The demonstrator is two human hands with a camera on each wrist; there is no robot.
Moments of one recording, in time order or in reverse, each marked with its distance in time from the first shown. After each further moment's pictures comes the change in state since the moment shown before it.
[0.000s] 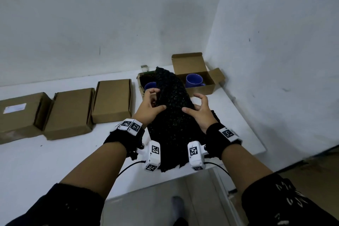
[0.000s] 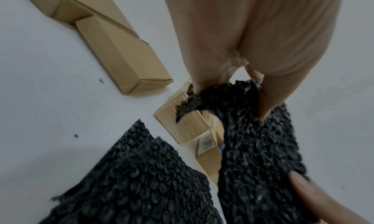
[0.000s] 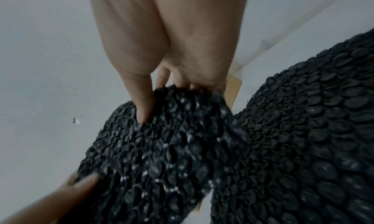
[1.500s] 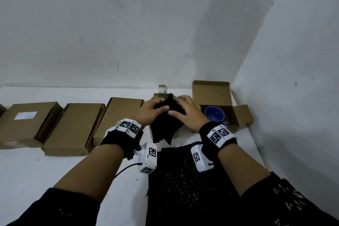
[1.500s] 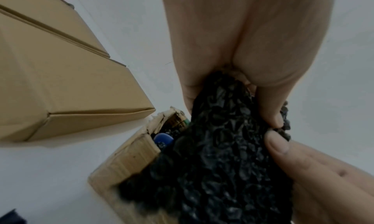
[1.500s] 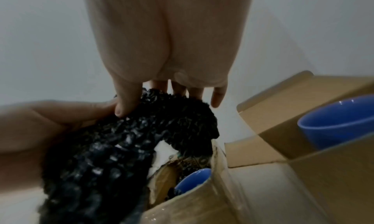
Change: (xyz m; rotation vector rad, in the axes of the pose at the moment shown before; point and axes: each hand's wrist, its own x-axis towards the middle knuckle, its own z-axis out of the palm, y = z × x) left_hand 0.122 0.018 -0.040 0.119 0.092 -0.053; right_hand 0.156 -0.071 0.045 -0.982 -0.385 -0.492
